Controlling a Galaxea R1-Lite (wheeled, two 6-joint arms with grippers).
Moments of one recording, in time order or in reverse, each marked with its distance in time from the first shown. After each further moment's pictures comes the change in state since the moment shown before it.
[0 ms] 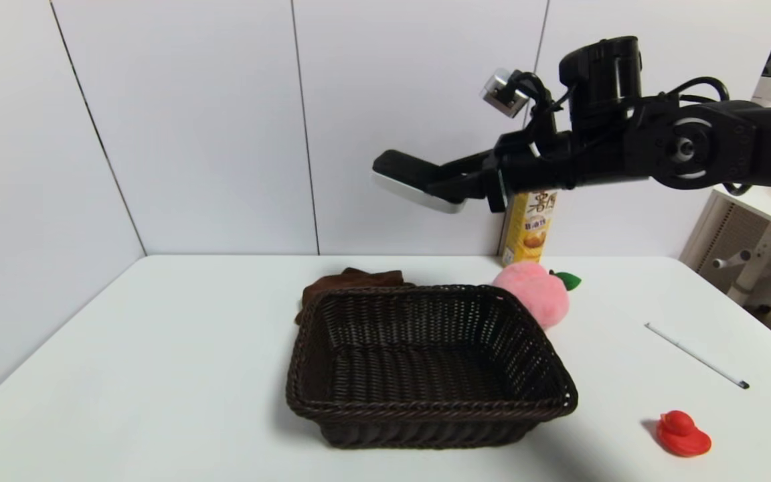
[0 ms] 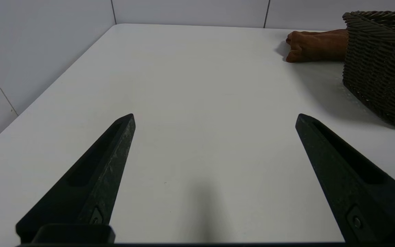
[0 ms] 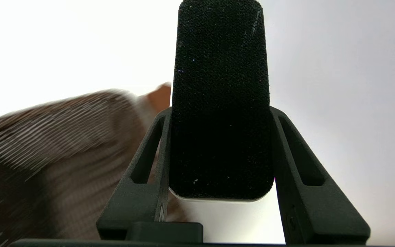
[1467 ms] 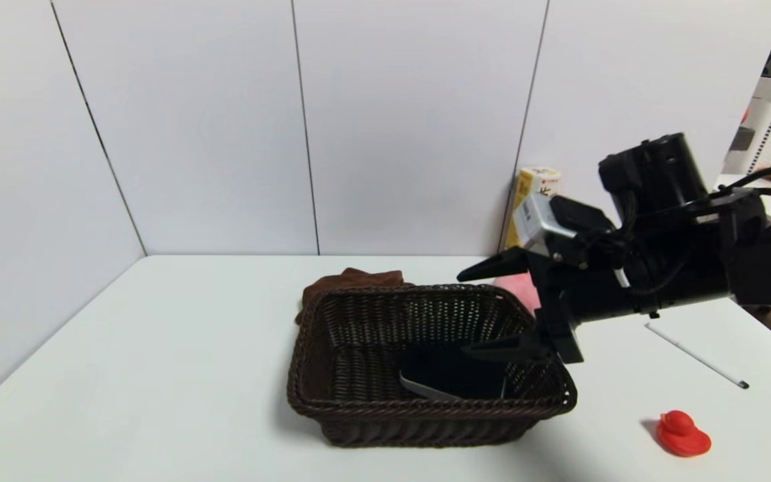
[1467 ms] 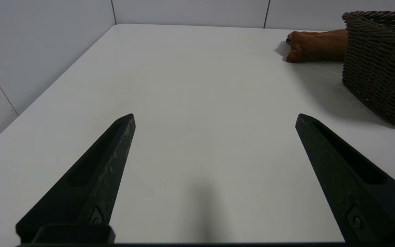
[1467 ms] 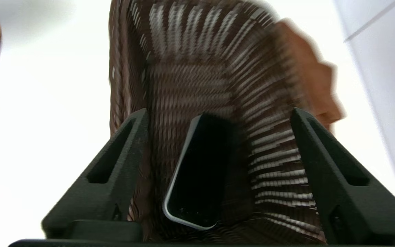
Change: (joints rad) left arm 0.000 0.000 0.000 0.000 0.000 0.000; right arm 0.067 -0.295 0.546 -0.035 0.059 -0.307
